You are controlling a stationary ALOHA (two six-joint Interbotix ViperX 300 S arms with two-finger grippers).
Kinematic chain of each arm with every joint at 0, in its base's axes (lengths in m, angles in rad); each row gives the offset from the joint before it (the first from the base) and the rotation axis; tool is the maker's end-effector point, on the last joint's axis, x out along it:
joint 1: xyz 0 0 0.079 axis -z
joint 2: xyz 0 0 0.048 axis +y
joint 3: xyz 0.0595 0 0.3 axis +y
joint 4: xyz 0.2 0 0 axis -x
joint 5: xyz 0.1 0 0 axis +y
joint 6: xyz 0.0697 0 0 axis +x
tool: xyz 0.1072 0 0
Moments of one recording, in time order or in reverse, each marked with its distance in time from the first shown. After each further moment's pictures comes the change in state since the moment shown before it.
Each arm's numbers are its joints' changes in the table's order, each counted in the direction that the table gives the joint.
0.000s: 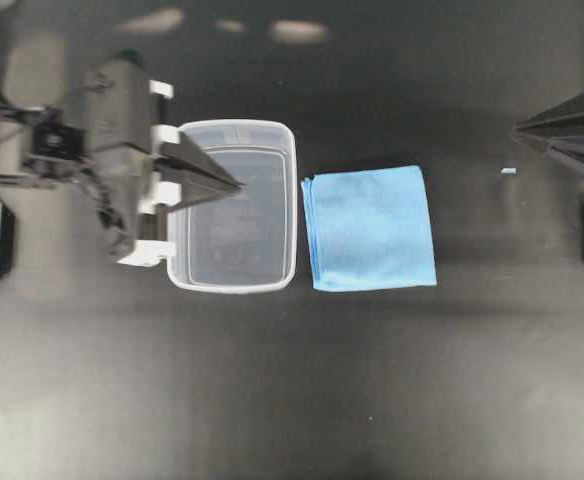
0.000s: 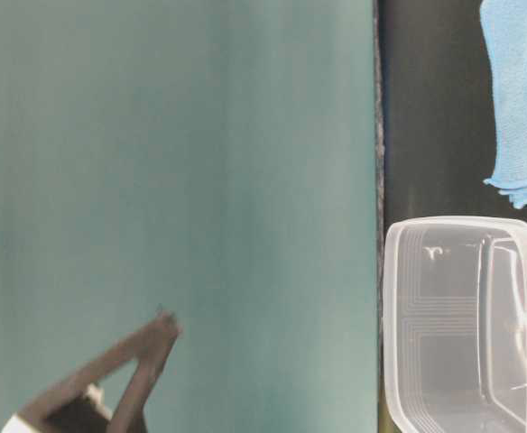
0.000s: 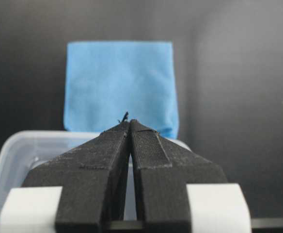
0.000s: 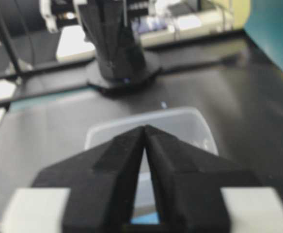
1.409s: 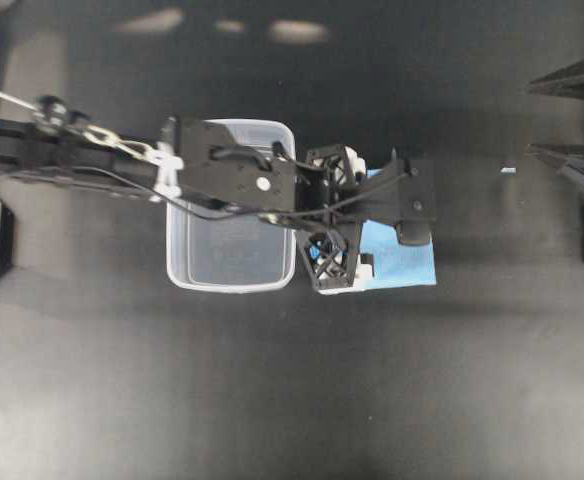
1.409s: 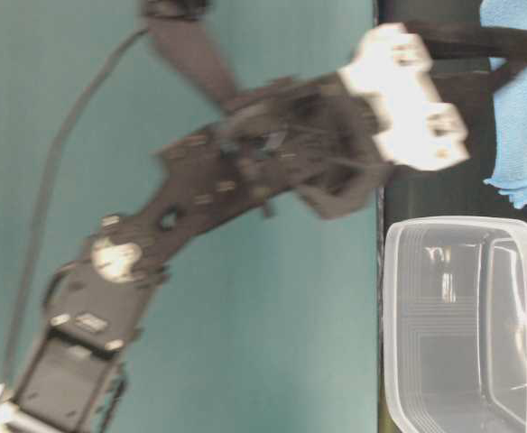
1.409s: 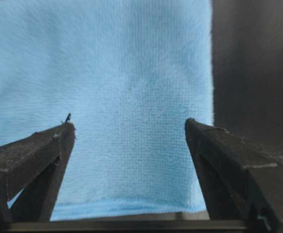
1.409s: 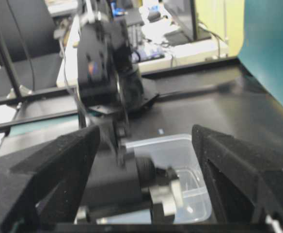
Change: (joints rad) left arm 0.029 0.818 -0.623 -0.002 0.319 0.014; right arm 0.005 -0.031 0.006 0.011 -0.072 -0.005
